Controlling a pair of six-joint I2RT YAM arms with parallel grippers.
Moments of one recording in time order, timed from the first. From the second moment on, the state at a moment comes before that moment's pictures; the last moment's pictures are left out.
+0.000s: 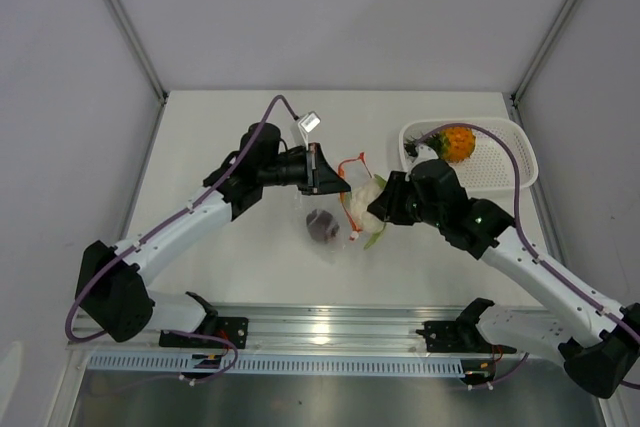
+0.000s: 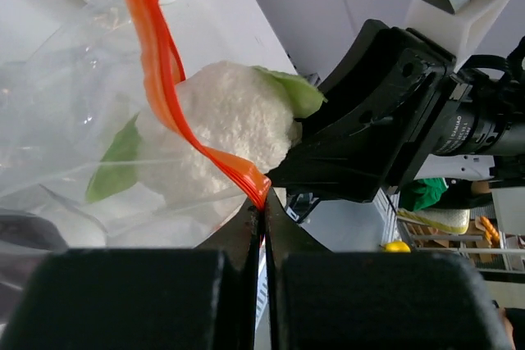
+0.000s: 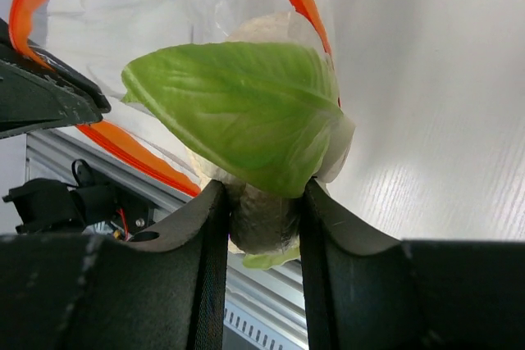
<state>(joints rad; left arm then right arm) -0.61 1.33 1.06 -0.07 0.66 -0.71 0.73 1.02 1.00 -0.59 0.03 0.69</state>
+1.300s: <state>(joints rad) -0.63 1.34 1.06 -0.12 0.68 -0.65 0.53 1.19 1.16 -0.51 -0.28 0.89</state>
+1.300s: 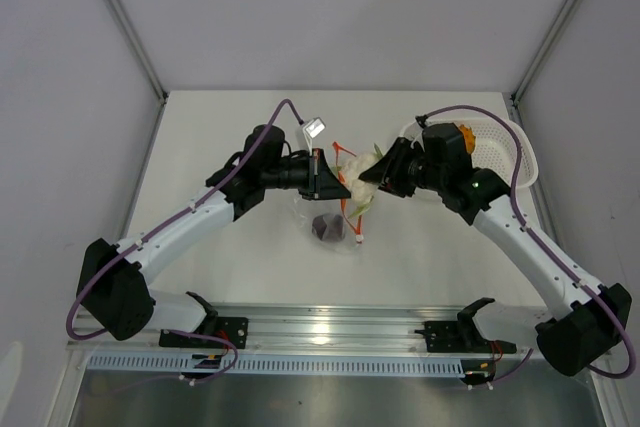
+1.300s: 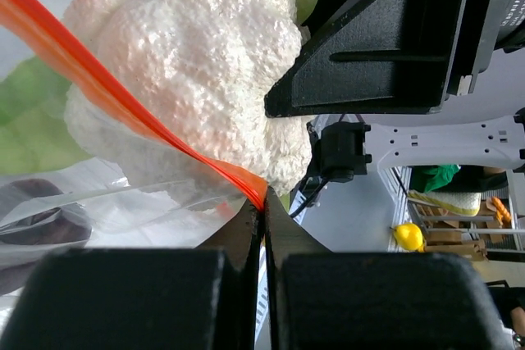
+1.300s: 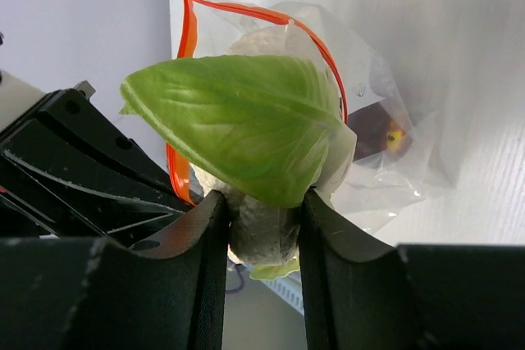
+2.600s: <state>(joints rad) -0.64 1.35 1.06 -0.11 0.73 -0.73 0.63 1.15 1.01 -0.35 -0.33 0.60</state>
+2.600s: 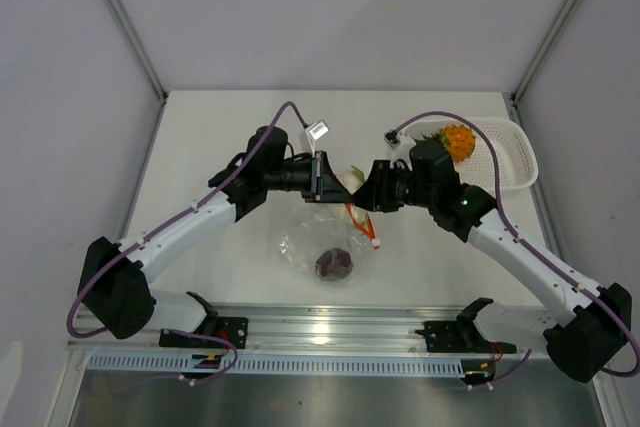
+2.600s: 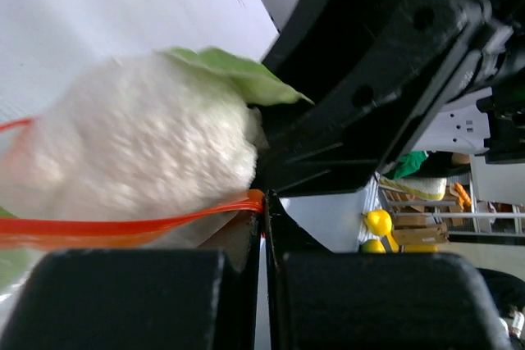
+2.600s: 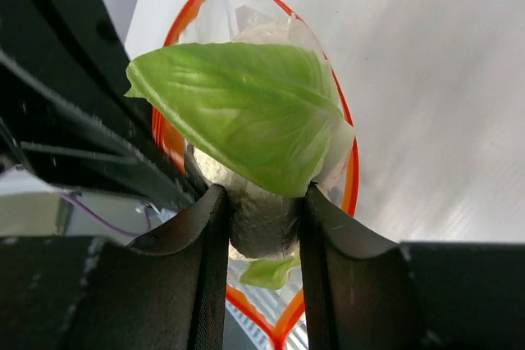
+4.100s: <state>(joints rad) -0.65 1.37 1.14 -0.34 0.63 -0.59 0.67 1.11 0.98 -0.51 -0.38 0.41</state>
